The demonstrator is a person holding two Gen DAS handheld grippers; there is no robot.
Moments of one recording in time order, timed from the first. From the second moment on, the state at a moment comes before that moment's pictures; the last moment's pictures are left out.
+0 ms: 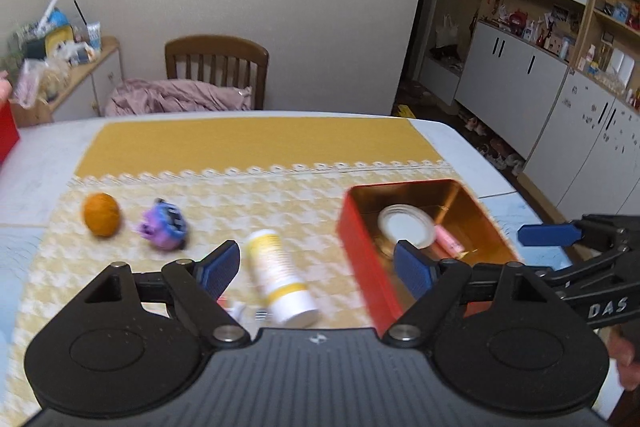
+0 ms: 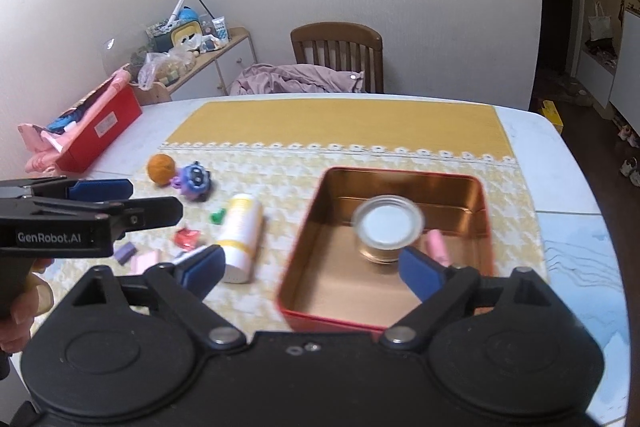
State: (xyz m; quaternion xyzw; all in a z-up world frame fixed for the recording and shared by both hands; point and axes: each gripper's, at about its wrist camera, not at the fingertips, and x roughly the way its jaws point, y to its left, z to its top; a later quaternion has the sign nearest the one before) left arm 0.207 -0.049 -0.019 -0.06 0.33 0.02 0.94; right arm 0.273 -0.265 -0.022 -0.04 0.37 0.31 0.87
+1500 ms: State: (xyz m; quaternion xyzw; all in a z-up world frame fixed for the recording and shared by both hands) left arm 0.286 0.198 -0.110 -0.10 0.36 0.10 0.92; right arm 0.322 0.023 -0.110 -0.14 0.40 0.35 0.83
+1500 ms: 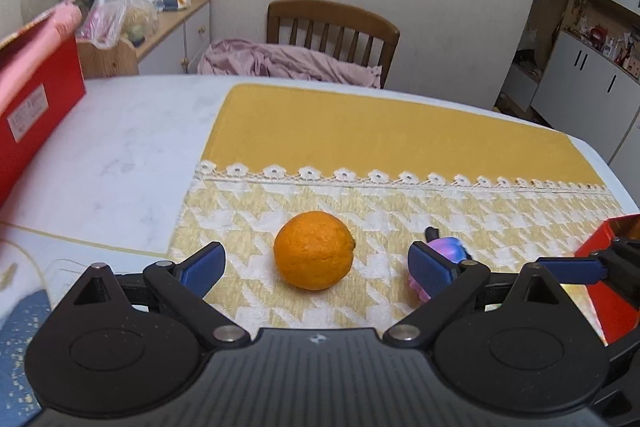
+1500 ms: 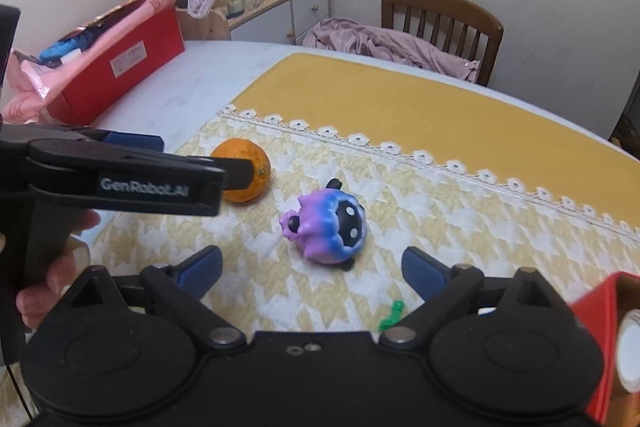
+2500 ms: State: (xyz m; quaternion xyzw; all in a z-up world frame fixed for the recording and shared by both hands) left arm 0.317 0.205 -0.140 -0.12 0.39 0.10 0.91; right arm 0.357 0.044 -0.143 -0.09 0.42 0.32 0.84
